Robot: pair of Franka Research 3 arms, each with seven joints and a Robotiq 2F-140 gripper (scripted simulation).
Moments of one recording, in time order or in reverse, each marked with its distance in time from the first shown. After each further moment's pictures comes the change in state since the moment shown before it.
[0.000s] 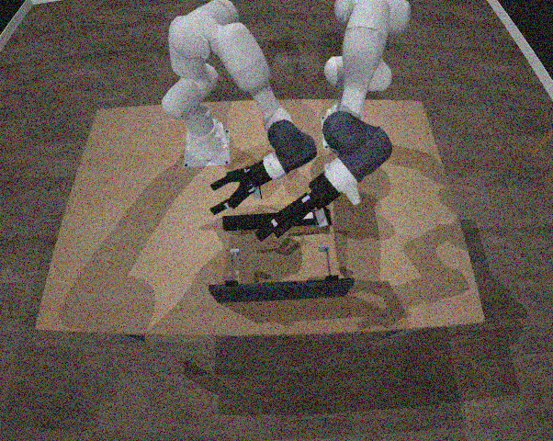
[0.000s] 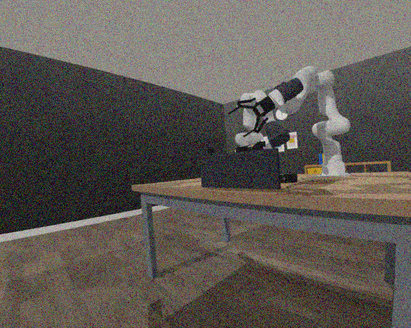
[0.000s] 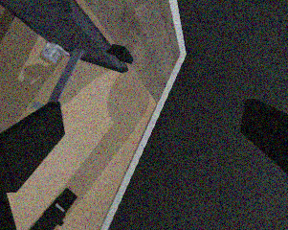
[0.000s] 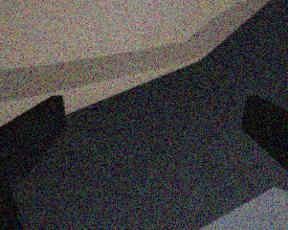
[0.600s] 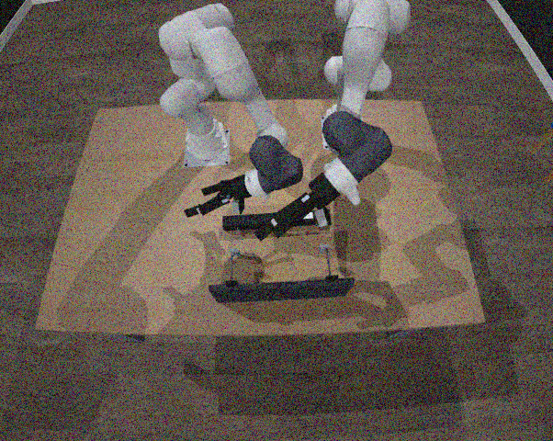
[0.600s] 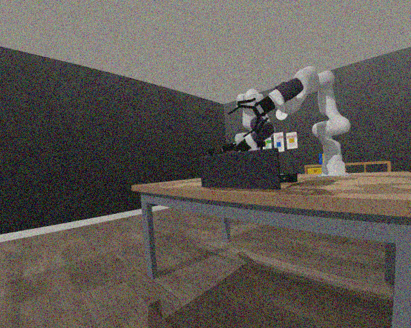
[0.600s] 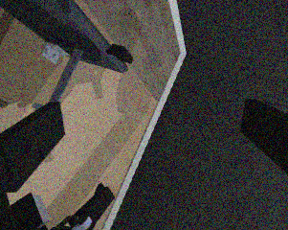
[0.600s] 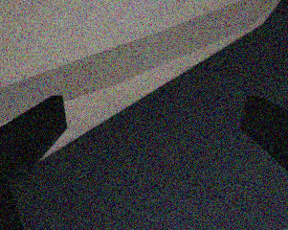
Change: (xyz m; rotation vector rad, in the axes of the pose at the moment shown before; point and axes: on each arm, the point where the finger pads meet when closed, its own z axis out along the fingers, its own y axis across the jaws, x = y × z) left arm -0.001 0.000 0.000 0.000 -0.002 0.013; right arm -0.027 0.012 0.054 0.283 -0.051 0.243
